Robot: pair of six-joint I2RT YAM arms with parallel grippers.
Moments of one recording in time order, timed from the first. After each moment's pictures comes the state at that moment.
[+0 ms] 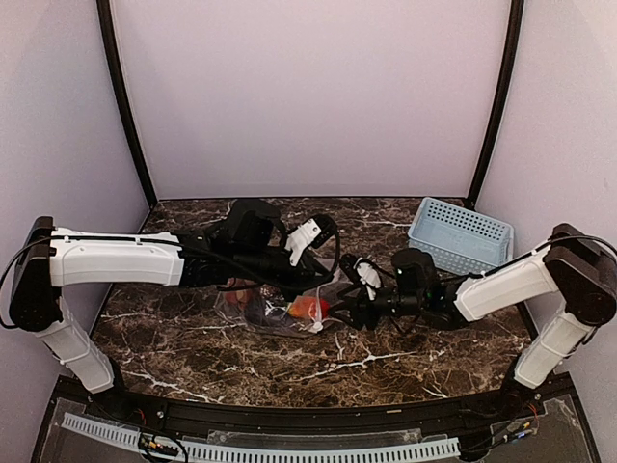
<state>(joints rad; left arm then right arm) -0.98 1.60 1.15 -0.08 0.24 0.01 0.86 1.57 0.61 0.49 -0.34 0.05</state>
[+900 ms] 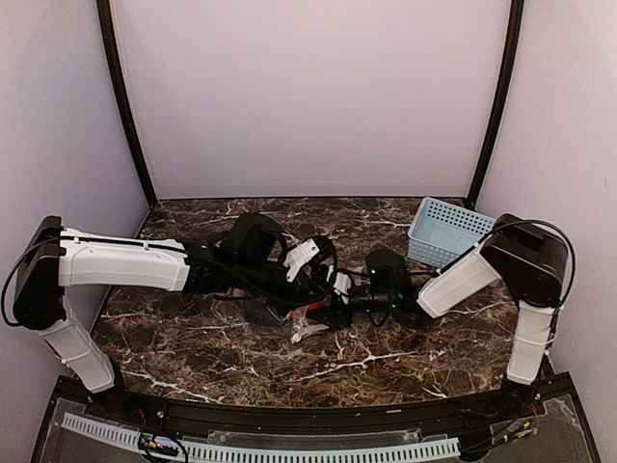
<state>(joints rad) -0.97 1.62 1.09 -0.12 0.30 0.03 0.87 1.90 0.77 0.76 -0.46 -0.30</state>
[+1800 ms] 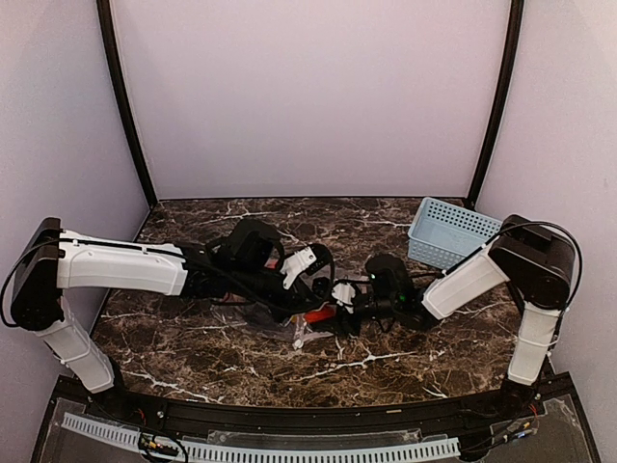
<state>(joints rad) -0.97 1.61 1.05 -0.12 0.31 0.04 0.87 1.87 0.74 0.61 -0.44 -0.39</state>
